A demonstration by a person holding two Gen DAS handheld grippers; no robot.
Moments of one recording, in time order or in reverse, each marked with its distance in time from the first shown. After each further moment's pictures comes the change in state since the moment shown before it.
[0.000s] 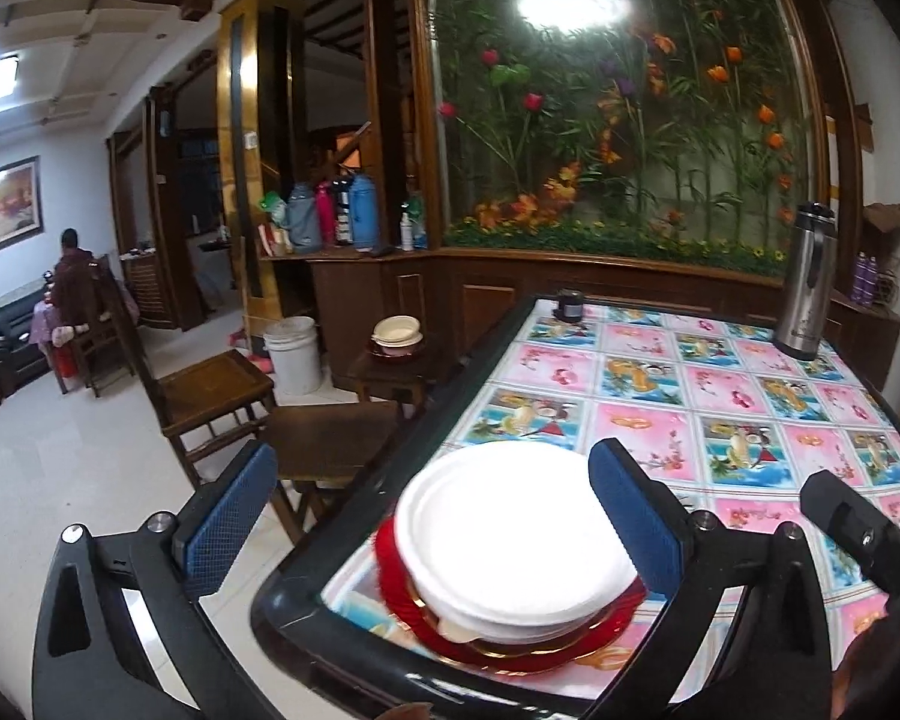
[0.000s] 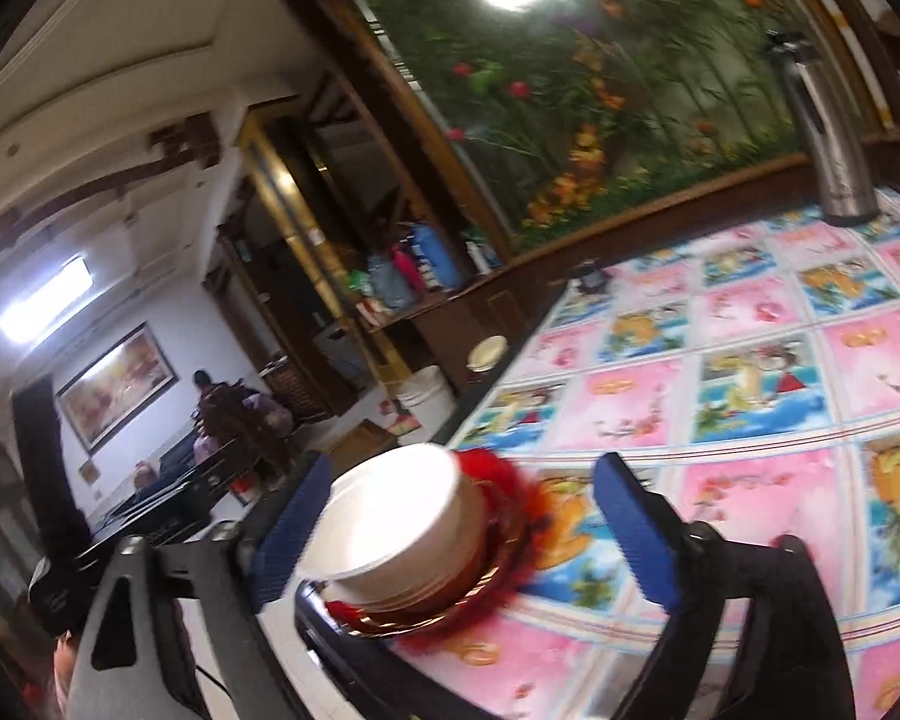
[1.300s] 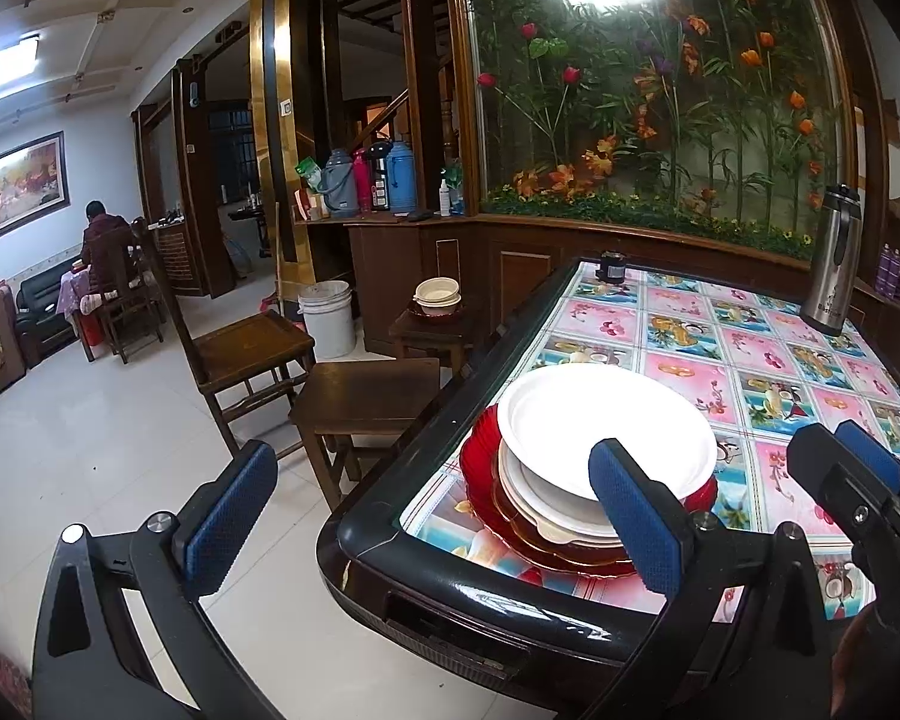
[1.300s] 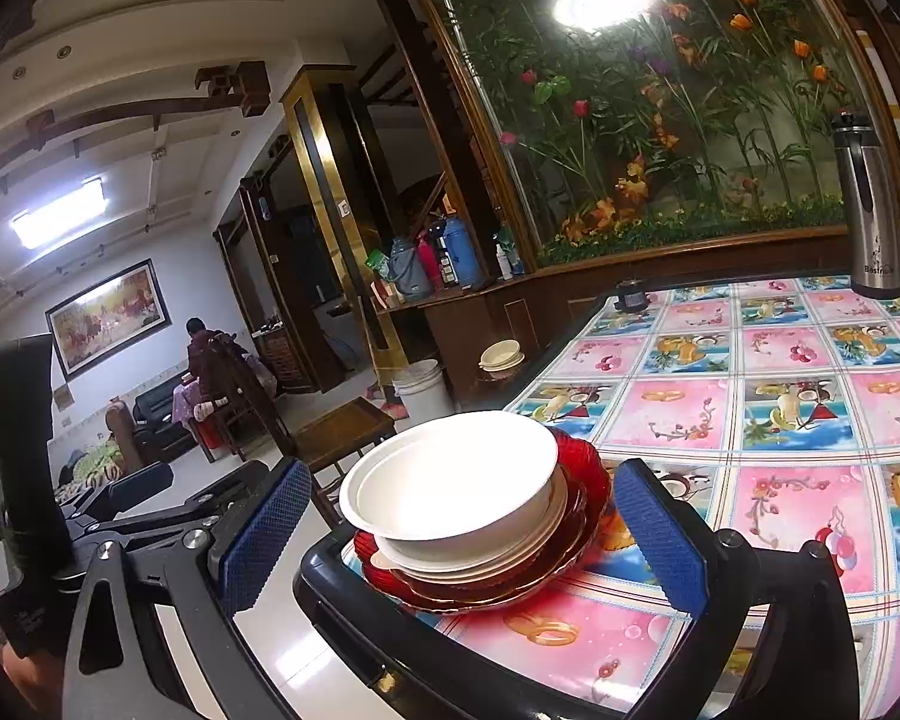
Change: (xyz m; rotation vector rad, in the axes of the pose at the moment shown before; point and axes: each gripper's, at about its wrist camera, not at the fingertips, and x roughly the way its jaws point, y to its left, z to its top) left arm -0.016 0.045 -0.034 -0.025 0.072 0.048; right arm 0.007 0.079 -0.036 -0.182 -0.007 -0.040
